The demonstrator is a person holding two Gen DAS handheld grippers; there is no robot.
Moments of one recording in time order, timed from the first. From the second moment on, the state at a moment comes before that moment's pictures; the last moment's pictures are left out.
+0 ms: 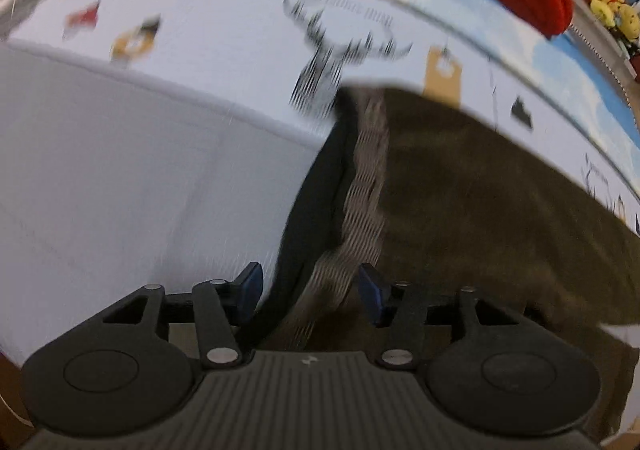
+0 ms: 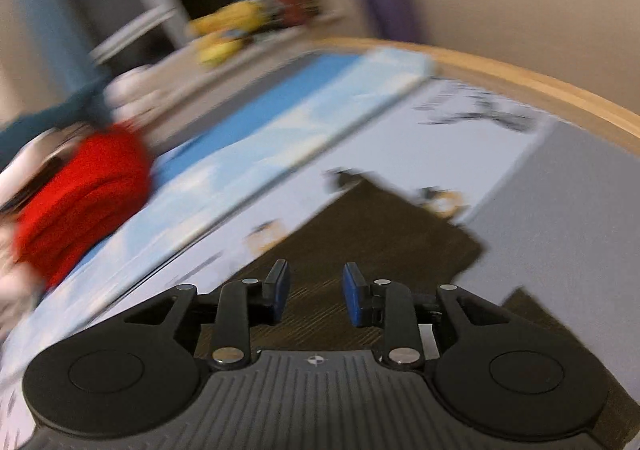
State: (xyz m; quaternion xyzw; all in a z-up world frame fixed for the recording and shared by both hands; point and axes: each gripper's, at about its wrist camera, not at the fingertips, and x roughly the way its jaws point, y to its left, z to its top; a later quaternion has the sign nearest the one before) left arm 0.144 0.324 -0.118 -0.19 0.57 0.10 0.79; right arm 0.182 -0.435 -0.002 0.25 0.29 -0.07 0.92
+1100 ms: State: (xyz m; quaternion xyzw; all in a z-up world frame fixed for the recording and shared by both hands) left arm 0.097 0.294 -0.133 0.04 0.54 0.03 0.84; right arm 0.124 -0.401 -0.037 0.14 0.38 -0.11 0.91
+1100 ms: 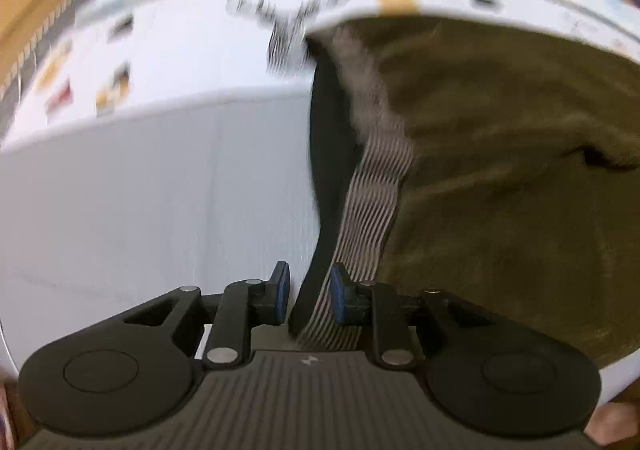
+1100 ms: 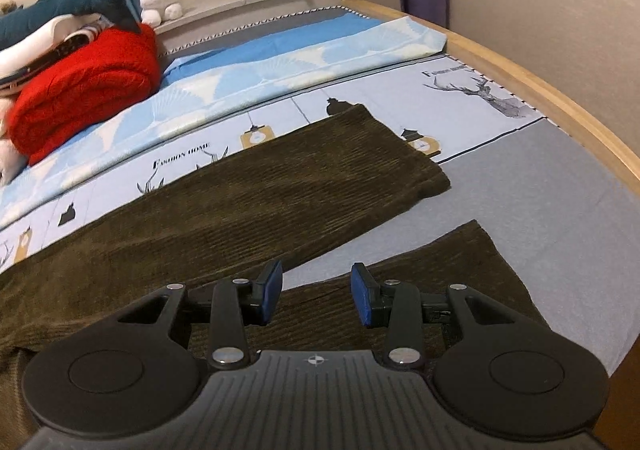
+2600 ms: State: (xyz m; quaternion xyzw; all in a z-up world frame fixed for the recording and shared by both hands) left arm 0.115 0.262 -0.091 0.04 0.42 0.04 0.91; right arm 0.117 -0.408 -0.017 0.14 0.30 -0.13 0.93
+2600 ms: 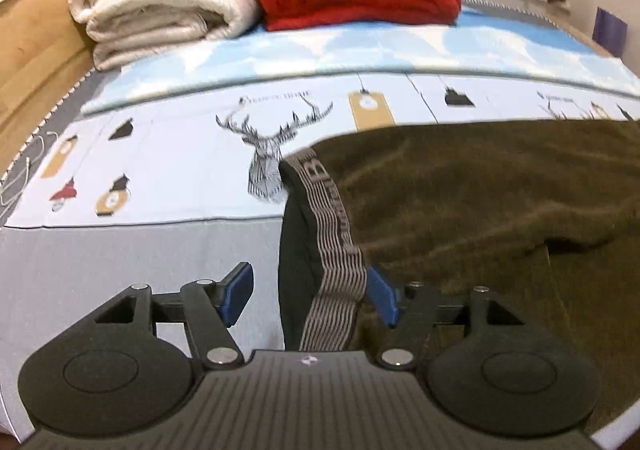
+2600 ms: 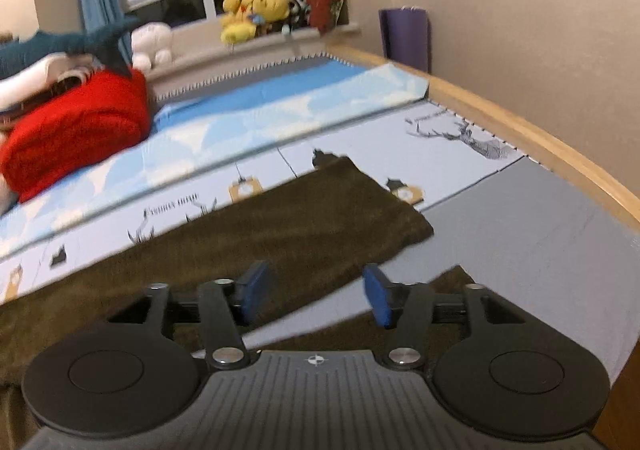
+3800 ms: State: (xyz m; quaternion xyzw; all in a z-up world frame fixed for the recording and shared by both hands) left arm 0.212 0.207 -0.104 0.02 0.42 0.01 0.91; right arm 0.193 -0.309 0.007 0.13 0.28 -0.01 0.95
